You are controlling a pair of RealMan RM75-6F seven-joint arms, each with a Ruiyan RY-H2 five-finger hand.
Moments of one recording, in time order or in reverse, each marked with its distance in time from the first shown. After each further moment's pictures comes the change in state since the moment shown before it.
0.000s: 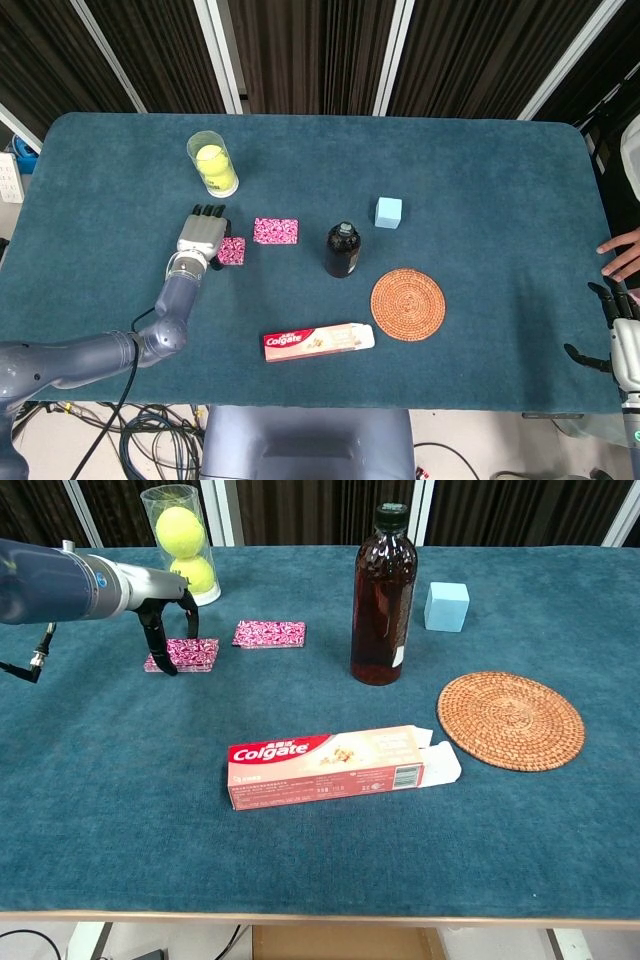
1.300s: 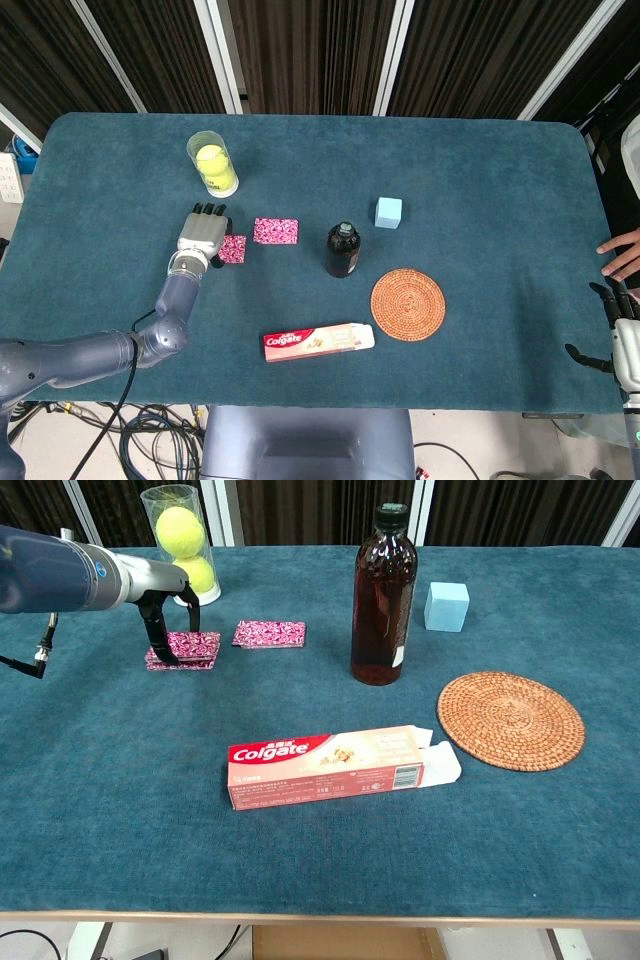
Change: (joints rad) left arm -0.017 0.032 -0.003 -0.054 -0.027 0.027 0.014; right arm -0.001 0.004 0.000 -0.001 0.002 0.000 0.008
